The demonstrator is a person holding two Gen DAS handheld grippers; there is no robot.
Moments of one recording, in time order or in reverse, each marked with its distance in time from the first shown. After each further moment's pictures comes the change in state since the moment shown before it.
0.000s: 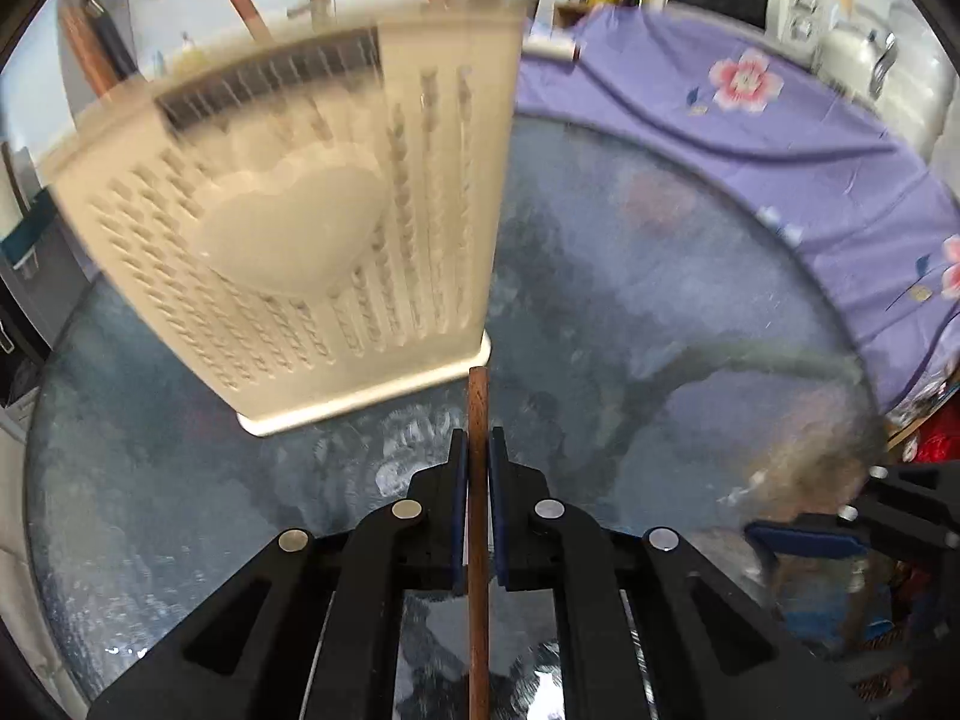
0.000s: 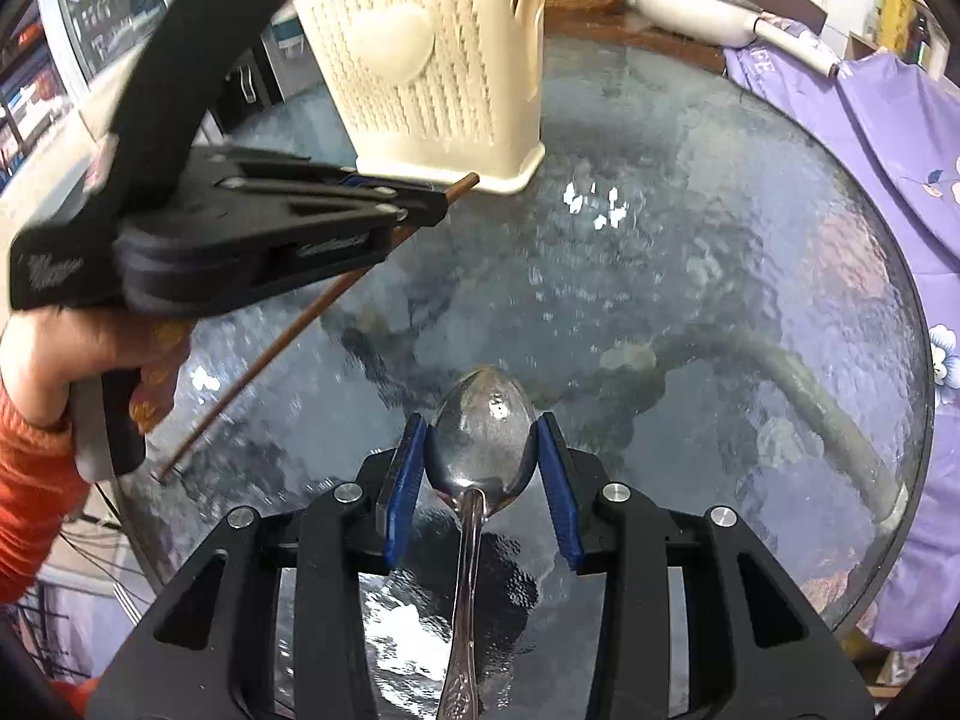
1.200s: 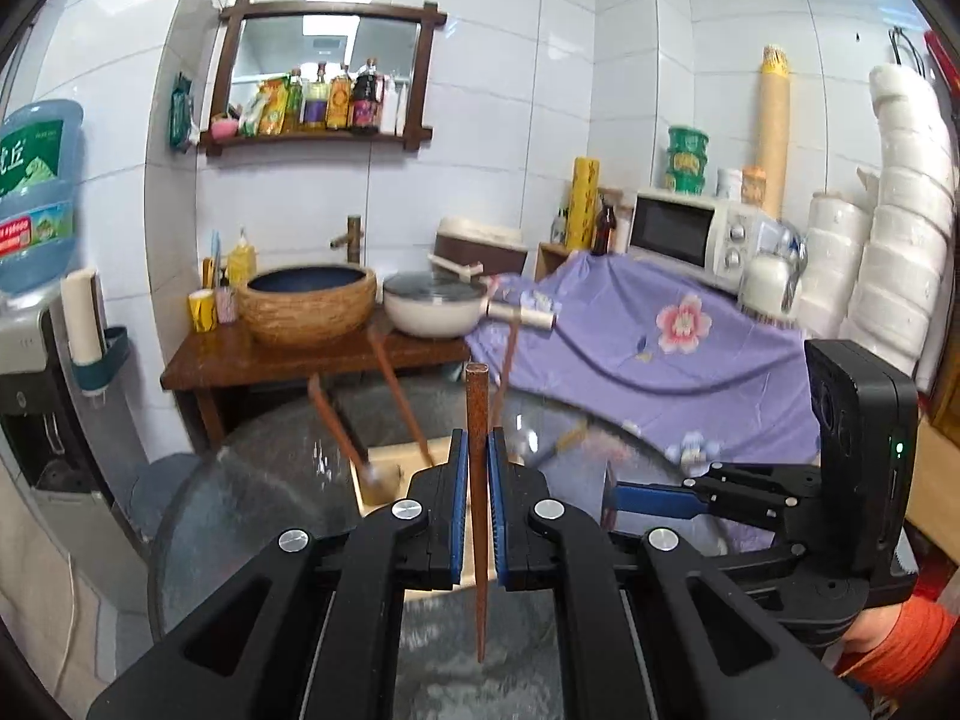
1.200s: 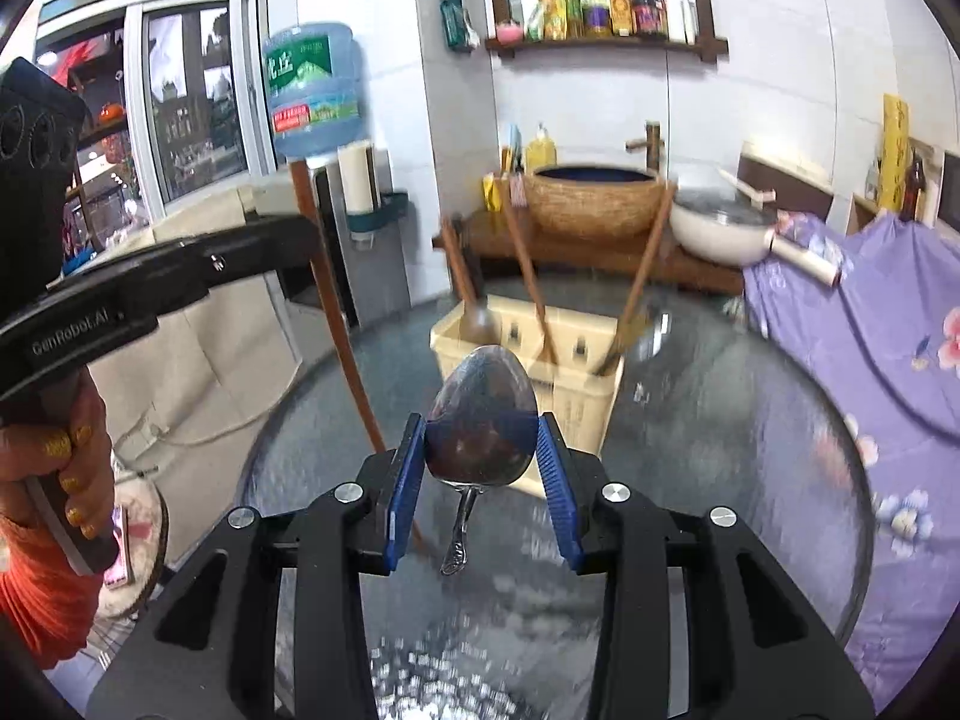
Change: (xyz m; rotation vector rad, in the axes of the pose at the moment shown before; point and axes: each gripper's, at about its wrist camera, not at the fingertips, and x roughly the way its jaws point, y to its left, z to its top) left arm -0.231 0.045 0.052 -0.030 -0.498 -0.054; right arm -0.137 0.063 0.117 -0.093 -0.415 0.052
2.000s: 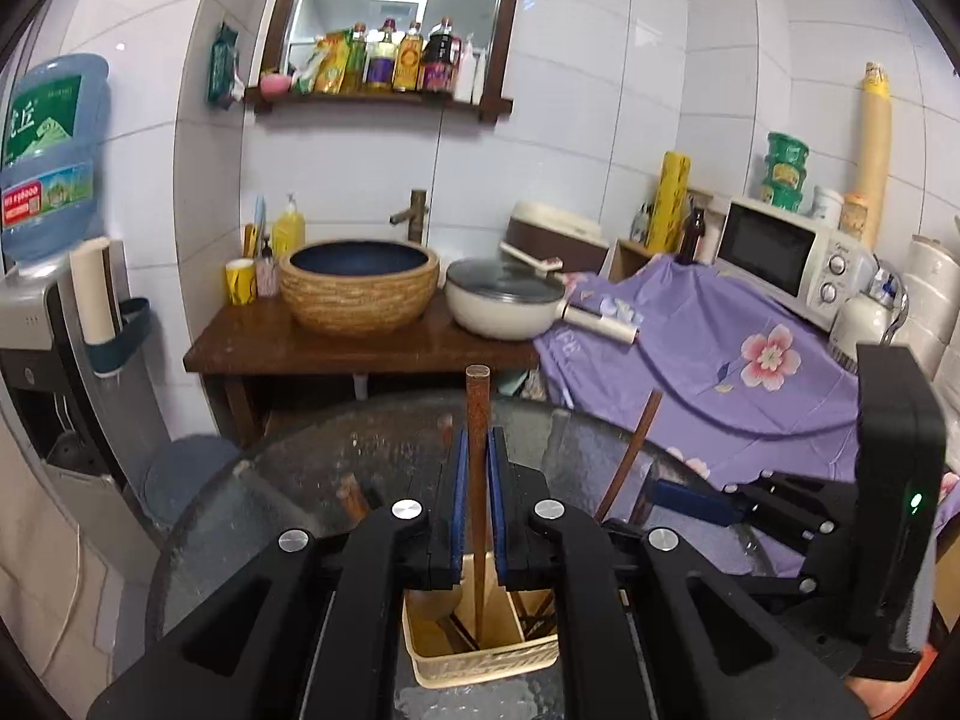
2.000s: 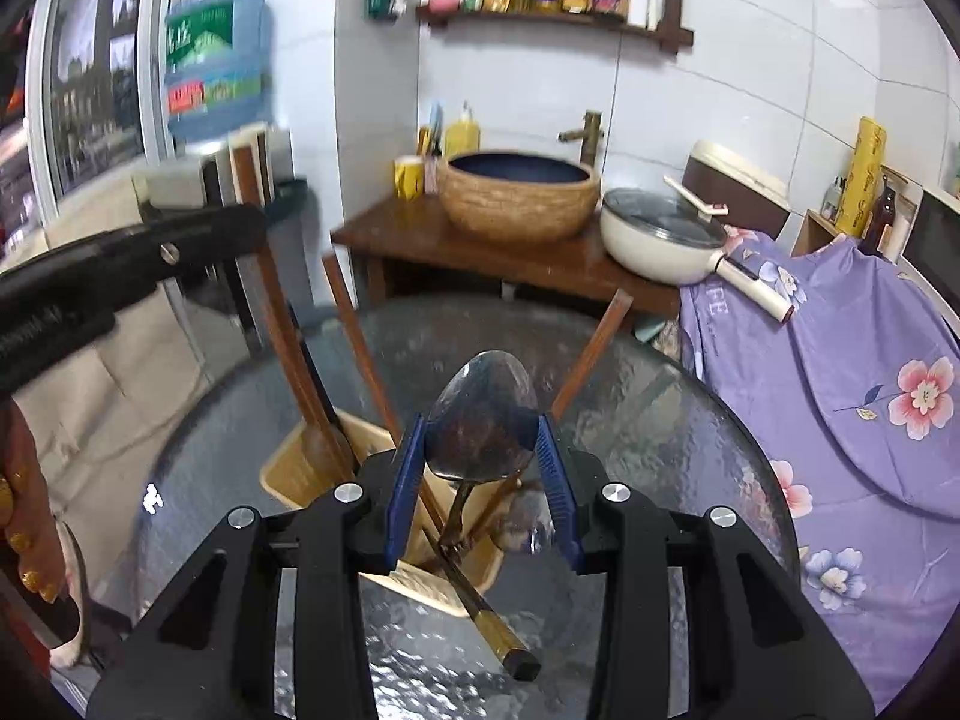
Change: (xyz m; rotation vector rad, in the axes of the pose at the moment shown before) left arm 0.117 0.049 0.041 -0.108 0.085 0.137; right arm 0.108 -0.051 0.069 -0.032 0.155 -0.213
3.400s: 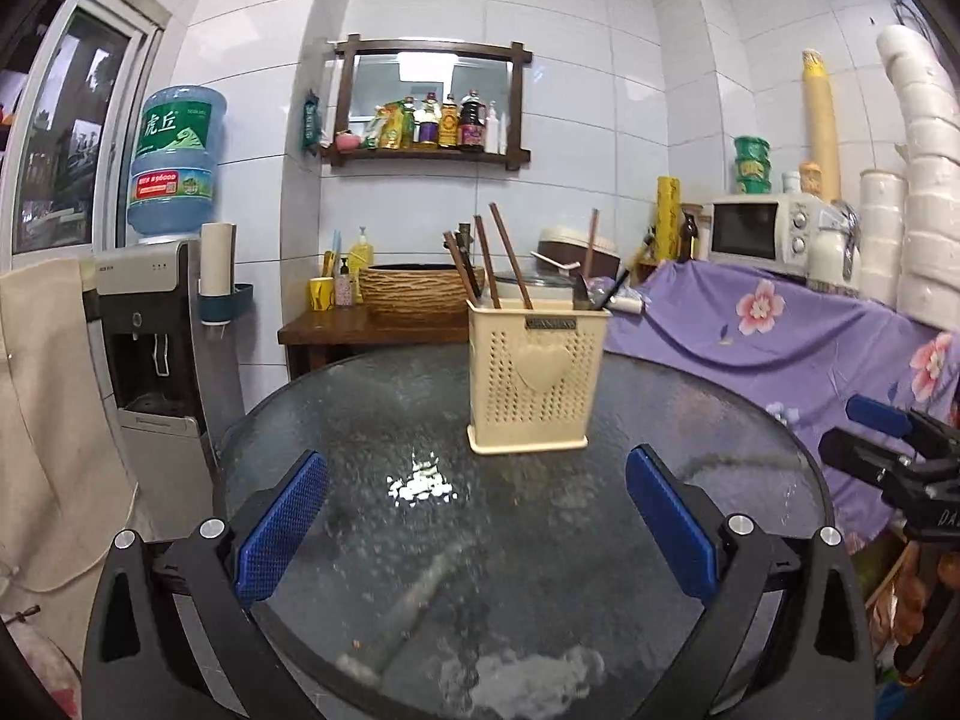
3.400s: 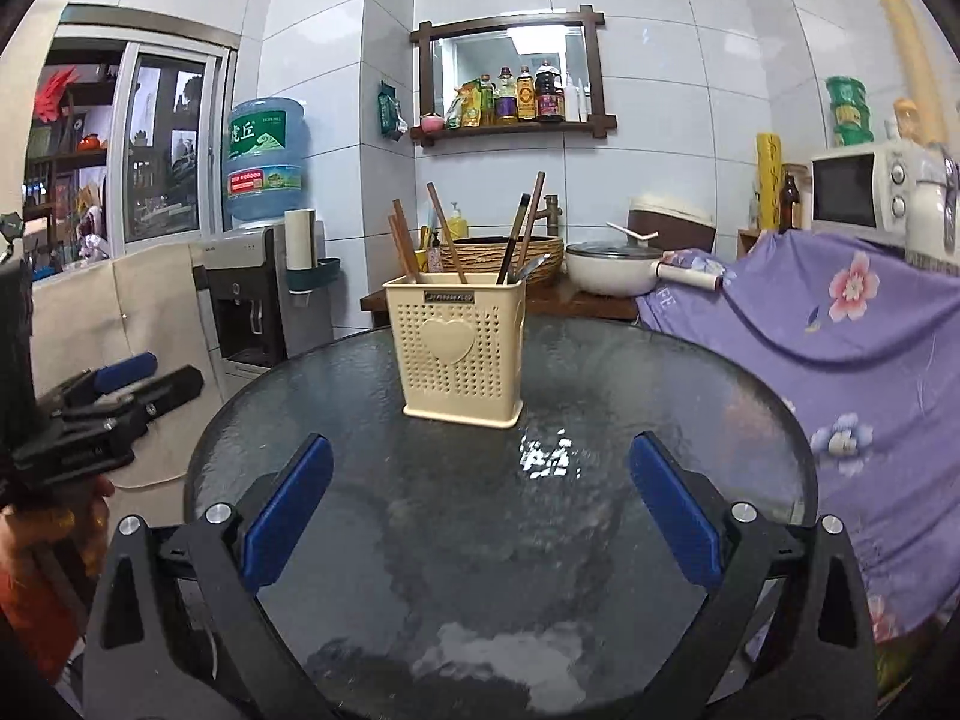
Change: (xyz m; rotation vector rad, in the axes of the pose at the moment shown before) left arm -0.184 -0.014 -0.272 0.062 -0.223 0.132; right arm -0.167 0.050 -0.304 0.154 -0.400 0.001
